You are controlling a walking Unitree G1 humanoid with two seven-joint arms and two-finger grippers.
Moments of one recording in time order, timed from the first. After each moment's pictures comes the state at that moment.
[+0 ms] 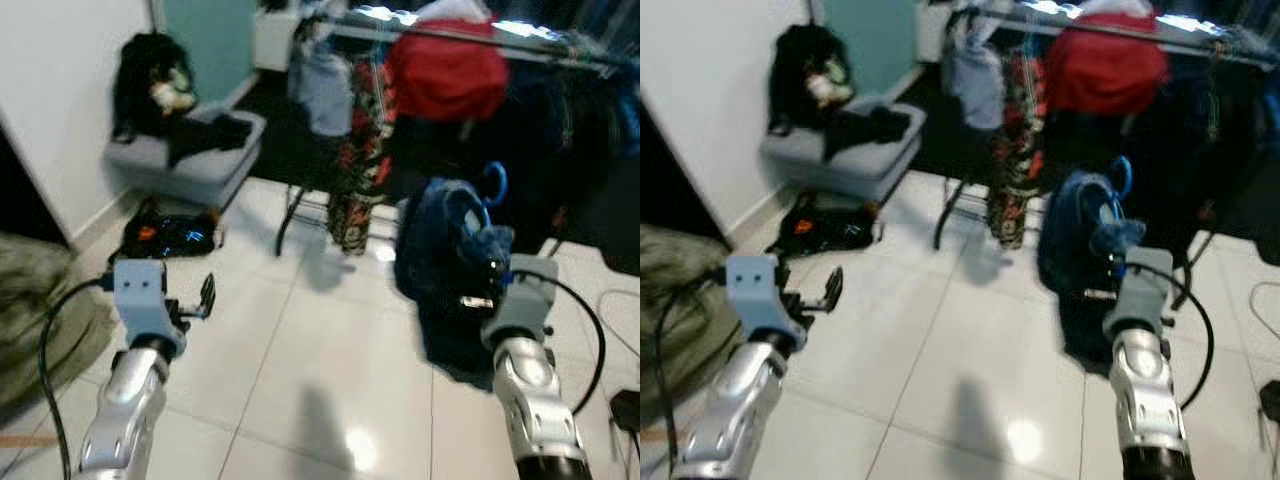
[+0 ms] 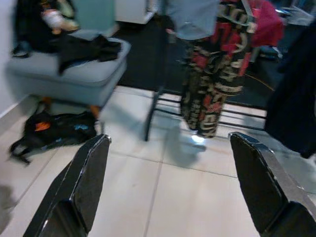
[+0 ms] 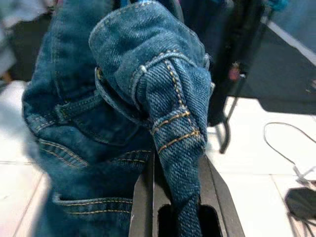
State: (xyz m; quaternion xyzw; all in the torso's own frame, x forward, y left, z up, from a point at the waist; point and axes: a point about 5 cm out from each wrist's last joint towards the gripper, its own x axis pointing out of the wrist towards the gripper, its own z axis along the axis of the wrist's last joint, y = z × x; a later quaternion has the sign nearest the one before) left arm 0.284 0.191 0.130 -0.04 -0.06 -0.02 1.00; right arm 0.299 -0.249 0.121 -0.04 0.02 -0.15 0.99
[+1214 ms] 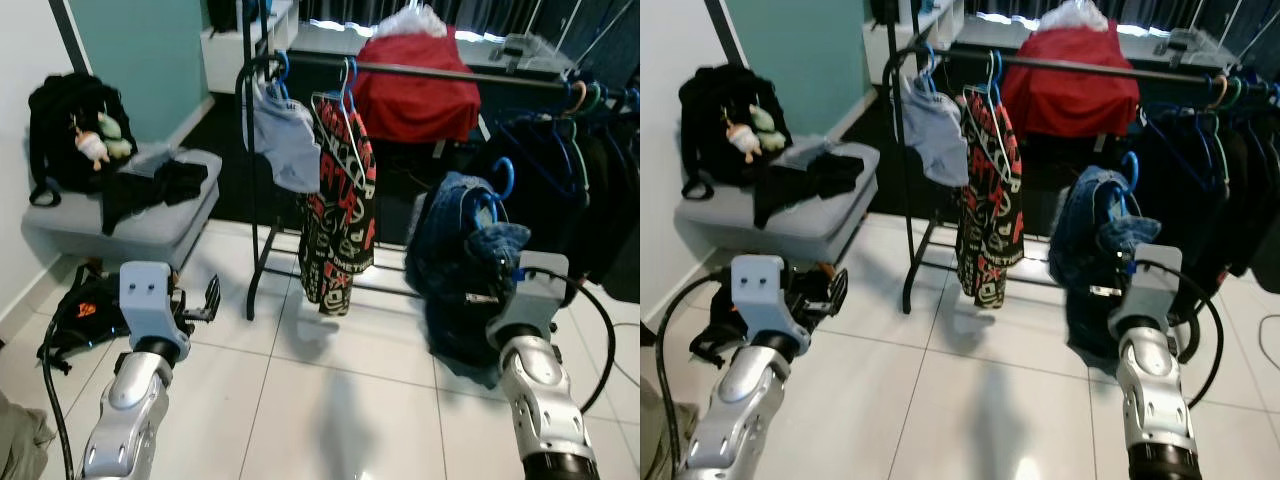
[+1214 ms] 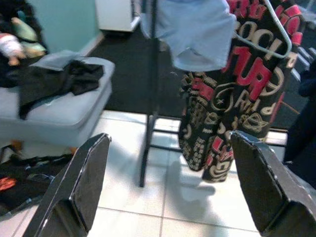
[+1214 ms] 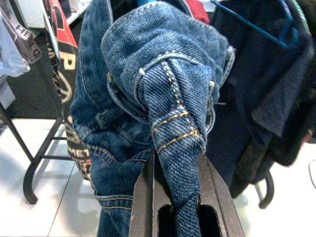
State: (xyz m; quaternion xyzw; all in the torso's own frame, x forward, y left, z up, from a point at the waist) left arm 0.283 0.185 0.133 -0.03 -0.06 -0.02 1.00; right arm 0.306 -0.248 0.131 -0.02 0.00 -0.11 0.99
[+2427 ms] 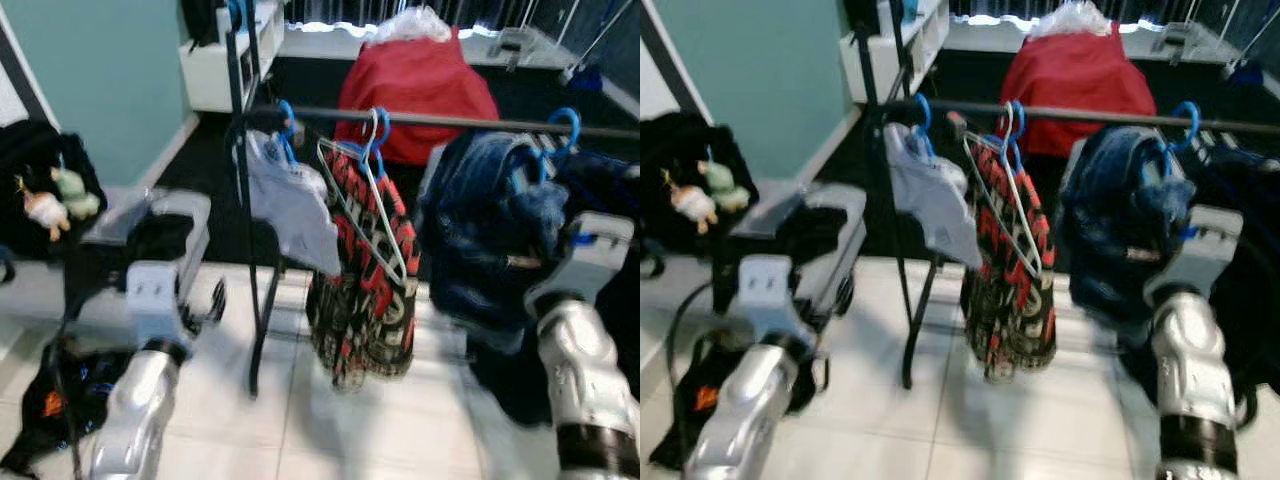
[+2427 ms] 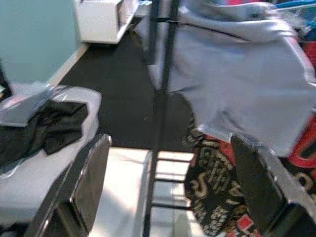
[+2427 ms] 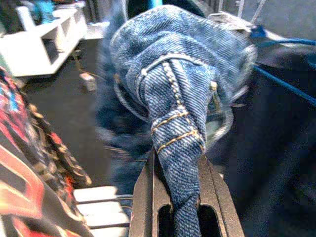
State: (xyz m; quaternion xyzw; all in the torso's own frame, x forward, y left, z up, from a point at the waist) left arm 0.282 0.182 0.130 -0.03 -0.06 -0.03 1.00; right arm 0.316 -0.283 0.175 0.03 -0.04 -0.13 0.99
